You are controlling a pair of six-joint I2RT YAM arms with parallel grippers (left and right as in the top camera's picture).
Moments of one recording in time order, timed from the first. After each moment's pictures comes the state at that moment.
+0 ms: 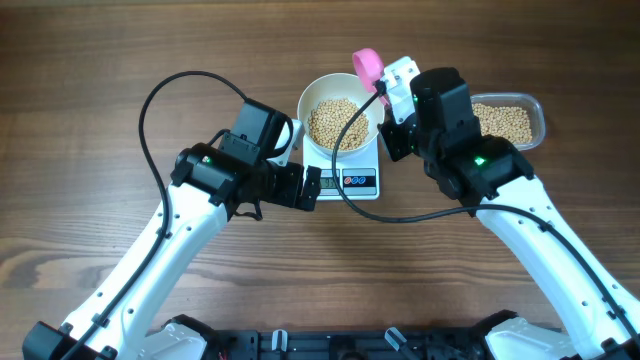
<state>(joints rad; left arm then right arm) -0.47 1.38 1.16 -0.95 0.18 -0.23 0.45 1.38 1.17 -0.52 0.03 -0.12</state>
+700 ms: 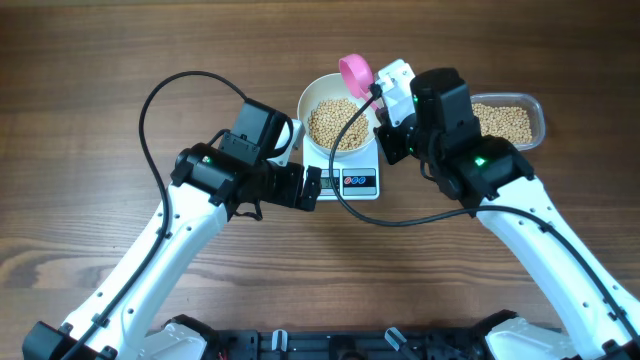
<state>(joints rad) -0.47 1.38 1.16 -0.95 0.18 -0.23 0.45 1.37 1.17 -0.52 -0.05 -0.11</state>
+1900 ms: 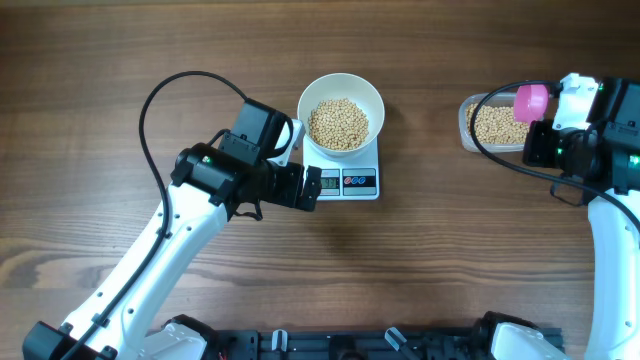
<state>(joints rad) -0.47 1.38 1.16 -0.95 0.18 -0.23 -0.26 1.28 1.19 -0.88 -0.12 -0.14</state>
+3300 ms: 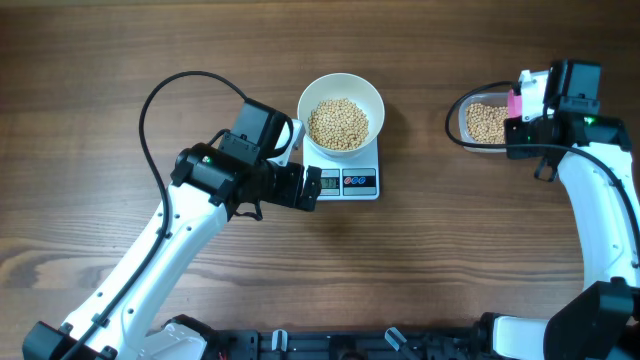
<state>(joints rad) -0.47 1.38 1.16 -0.95 0.18 -0.23 -0.16 1.51 1.19 -0.78 0.13 -0.30</state>
